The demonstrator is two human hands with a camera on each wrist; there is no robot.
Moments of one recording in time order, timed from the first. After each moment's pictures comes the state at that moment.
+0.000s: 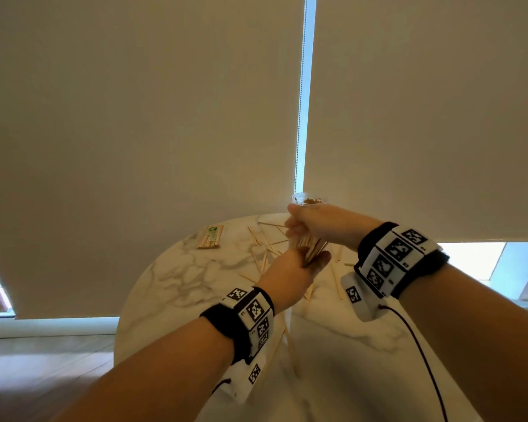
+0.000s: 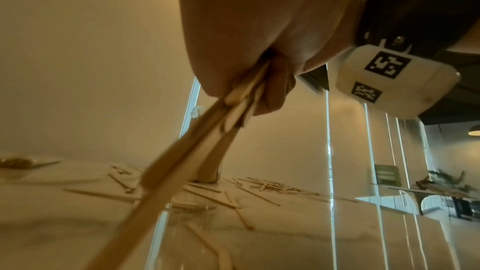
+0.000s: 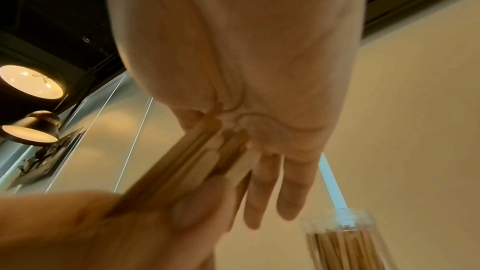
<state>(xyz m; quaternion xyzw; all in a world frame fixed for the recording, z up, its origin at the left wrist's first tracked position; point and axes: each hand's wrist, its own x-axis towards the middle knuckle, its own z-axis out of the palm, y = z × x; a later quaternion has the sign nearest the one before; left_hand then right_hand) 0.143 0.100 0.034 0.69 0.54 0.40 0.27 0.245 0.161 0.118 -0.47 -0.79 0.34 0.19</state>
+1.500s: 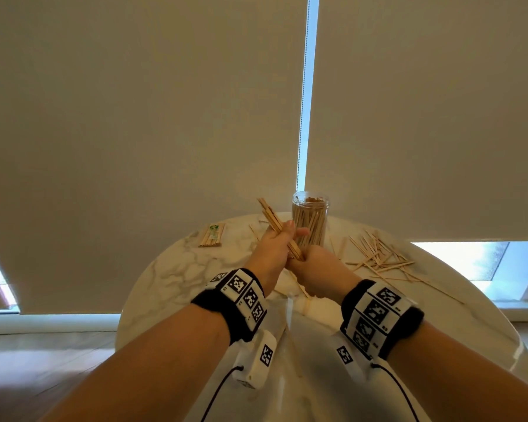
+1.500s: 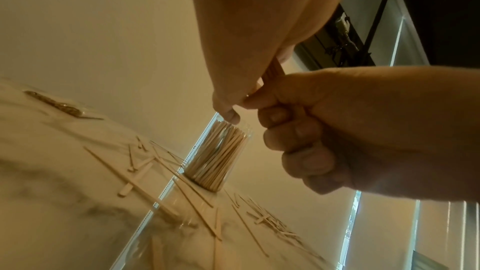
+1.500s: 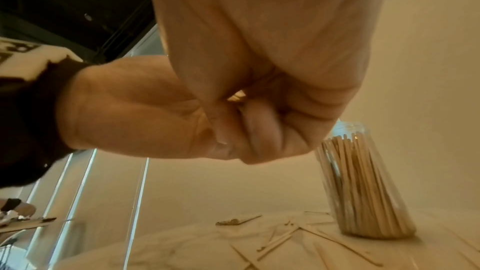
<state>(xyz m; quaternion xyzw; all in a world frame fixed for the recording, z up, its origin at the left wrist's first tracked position) 0.127 0.120 0.047 0.42 0.46 0.62 0.49 0.237 0.131 0.047 -0.49 -0.80 0.26 0.22</state>
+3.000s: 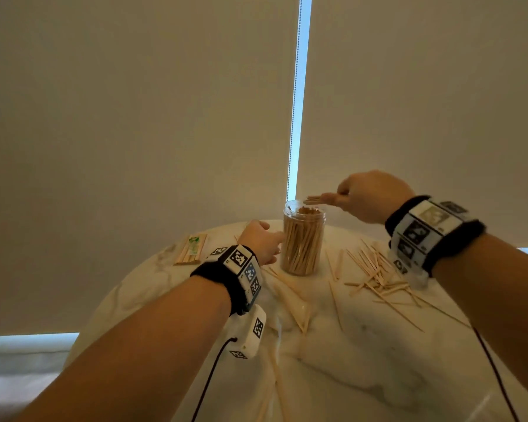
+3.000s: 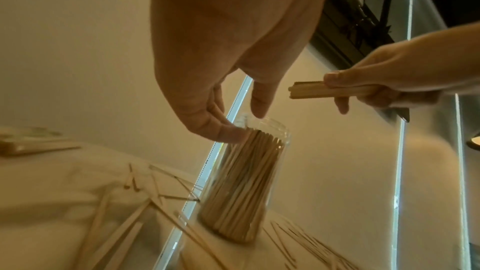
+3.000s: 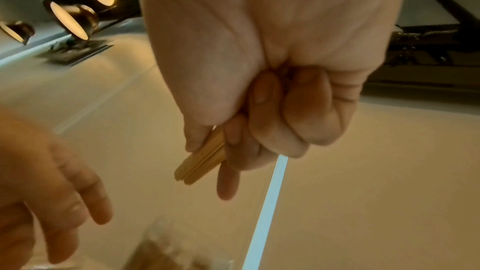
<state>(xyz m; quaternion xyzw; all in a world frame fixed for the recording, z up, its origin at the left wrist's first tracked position) 0.093 0.240 0.049 0.46 0.65 0.47 0.38 0.295 0.269 0.148 -0.55 -0.82 -0.12 0.12</state>
